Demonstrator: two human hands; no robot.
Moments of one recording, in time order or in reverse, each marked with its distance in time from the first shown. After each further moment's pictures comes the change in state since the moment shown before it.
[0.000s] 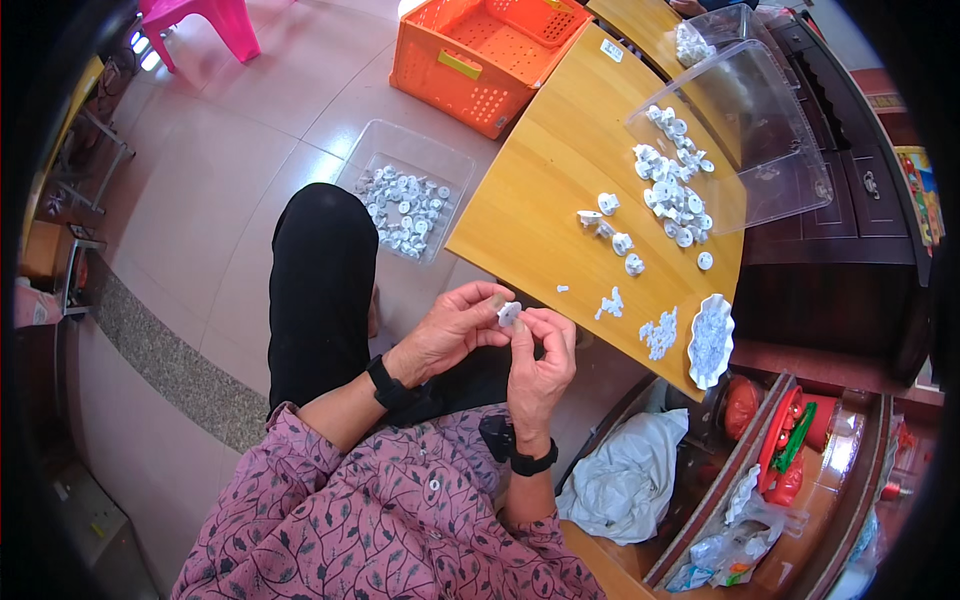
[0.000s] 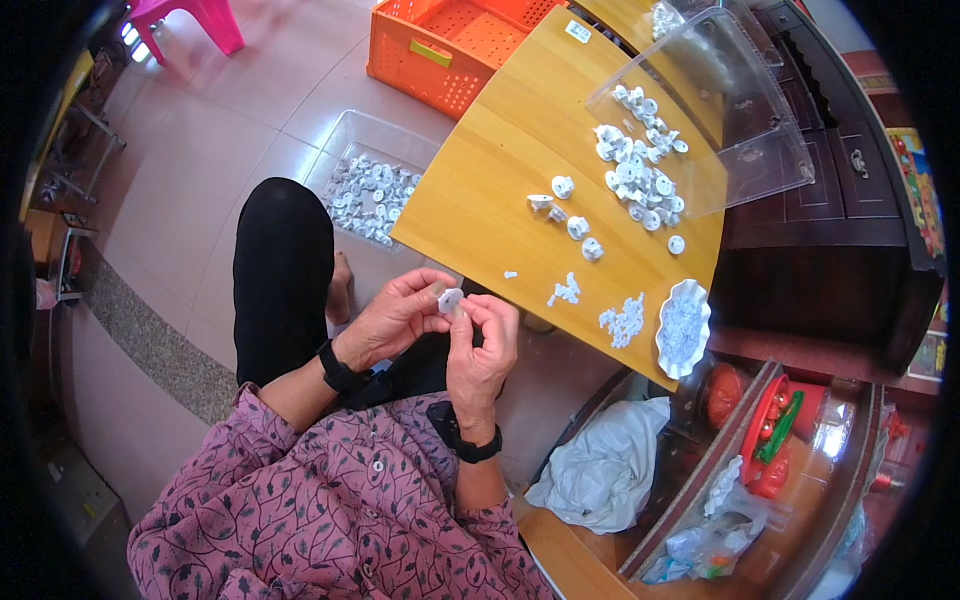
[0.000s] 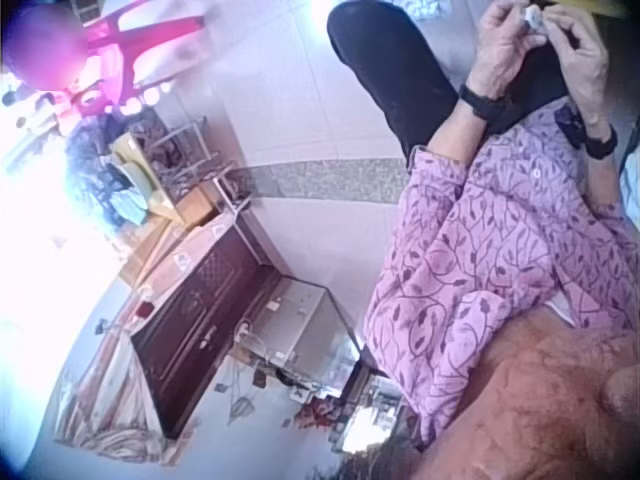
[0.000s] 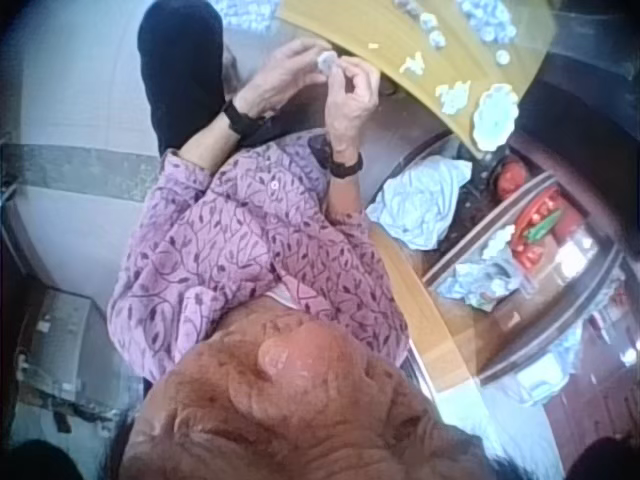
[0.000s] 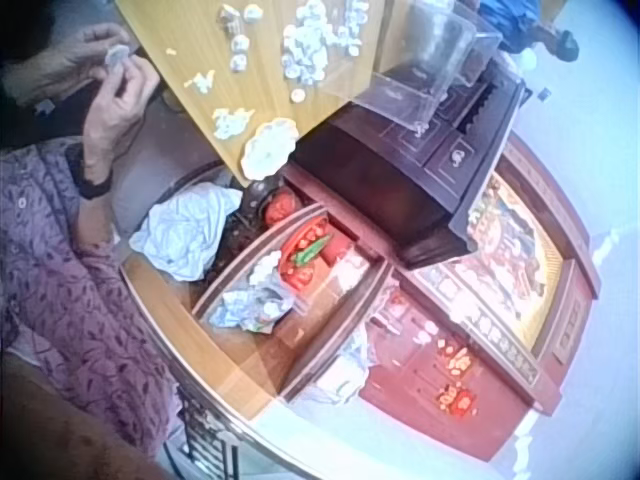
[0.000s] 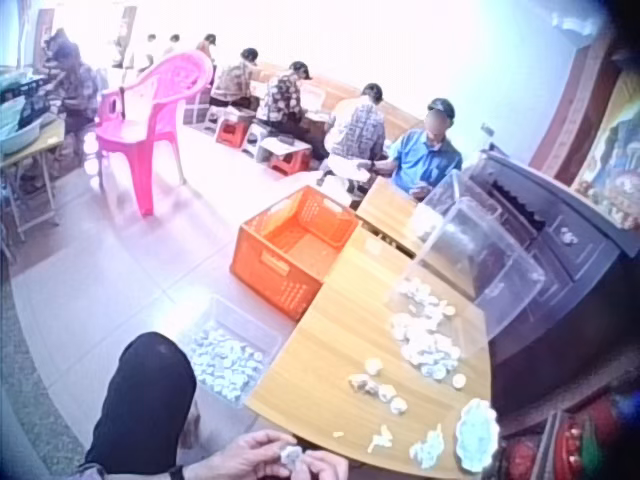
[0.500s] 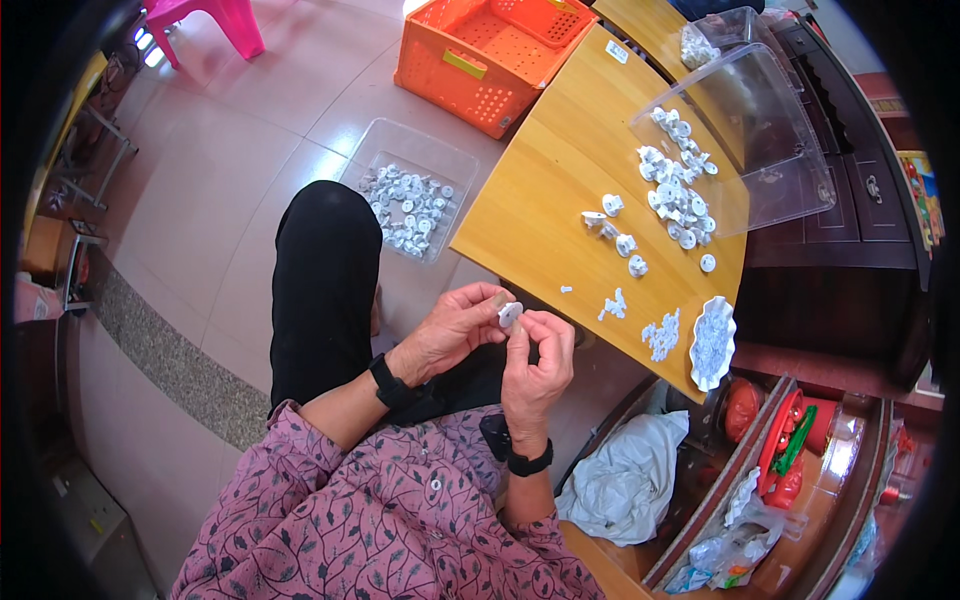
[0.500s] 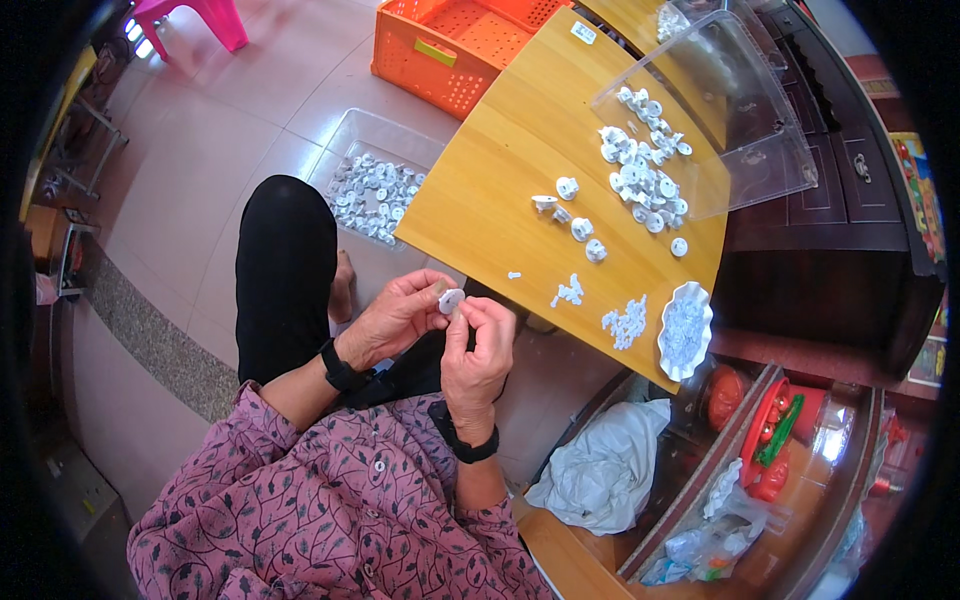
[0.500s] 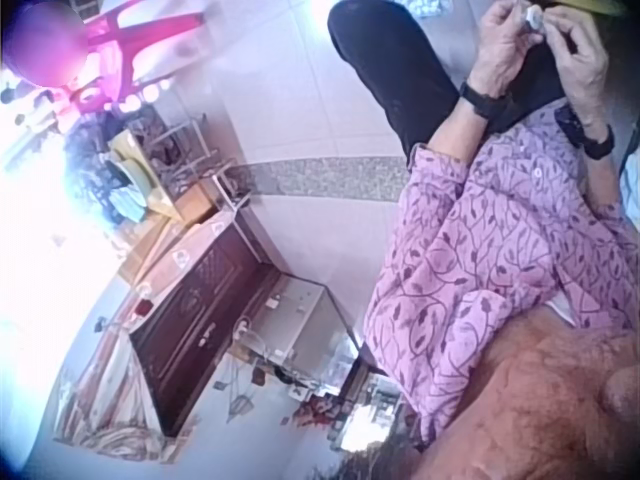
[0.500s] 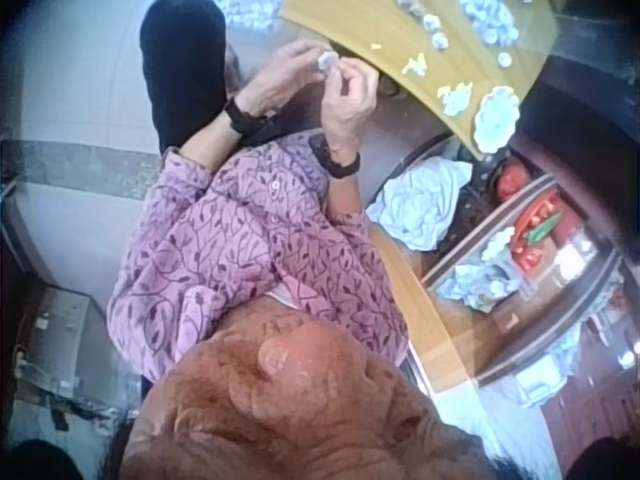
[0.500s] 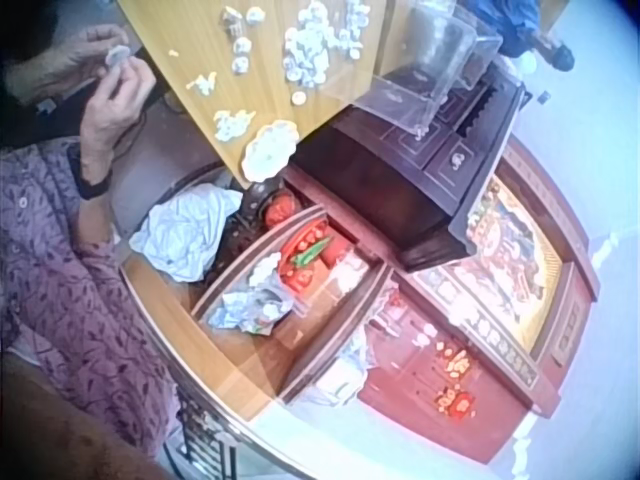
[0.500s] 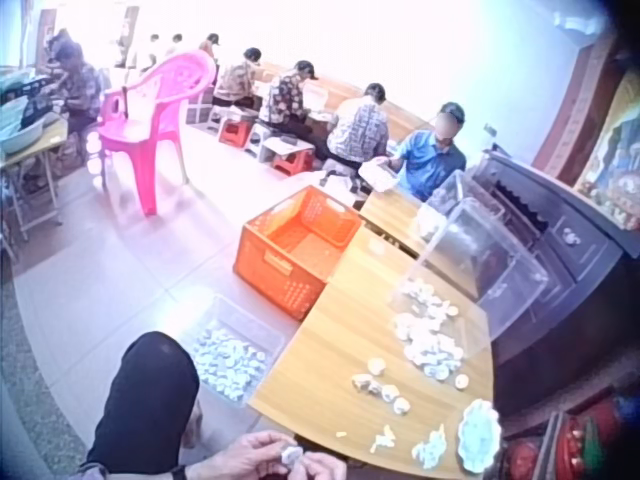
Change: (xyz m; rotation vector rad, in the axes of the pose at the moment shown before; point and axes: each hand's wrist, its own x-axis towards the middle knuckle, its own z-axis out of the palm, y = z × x) left_hand 0.000 -0.001 -0.002 0.020 0.025 0.001; right_hand -0.003 -0.006 0.005 -0.131 0.028 -0.102
